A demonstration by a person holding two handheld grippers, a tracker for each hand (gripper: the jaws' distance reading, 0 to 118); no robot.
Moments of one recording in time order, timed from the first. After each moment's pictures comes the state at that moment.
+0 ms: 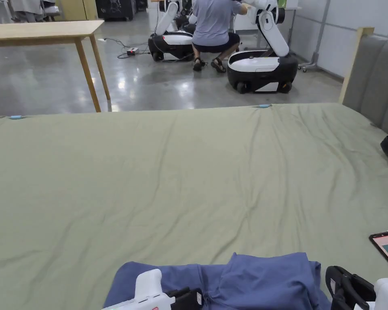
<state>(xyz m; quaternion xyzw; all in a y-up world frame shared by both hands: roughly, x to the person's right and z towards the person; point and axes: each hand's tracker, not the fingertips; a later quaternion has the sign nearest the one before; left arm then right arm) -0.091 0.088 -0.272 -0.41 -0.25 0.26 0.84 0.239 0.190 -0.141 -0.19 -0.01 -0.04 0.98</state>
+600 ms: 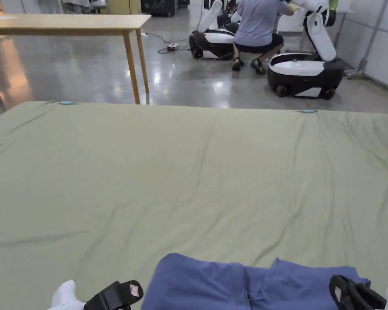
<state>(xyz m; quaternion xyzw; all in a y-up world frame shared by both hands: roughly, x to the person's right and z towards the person) -0.292 0.068 -0.227 -0.38 -0.14 0.47 0.78 0.191 0.176 -0.171 -0.21 0.05 -0.06 0.97</state>
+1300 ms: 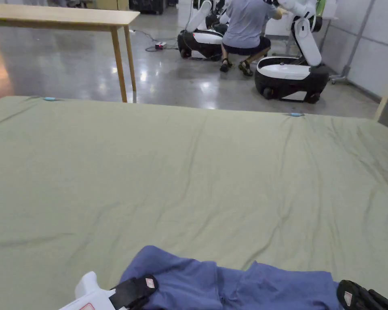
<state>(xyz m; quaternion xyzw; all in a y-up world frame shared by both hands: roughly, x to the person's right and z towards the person) -0.239 0.096 -0.255 -0.31 -0.13 0.46 0.82 0.212 0.190 -0.169 -0.22 0.03 -0.12 0.97</state>
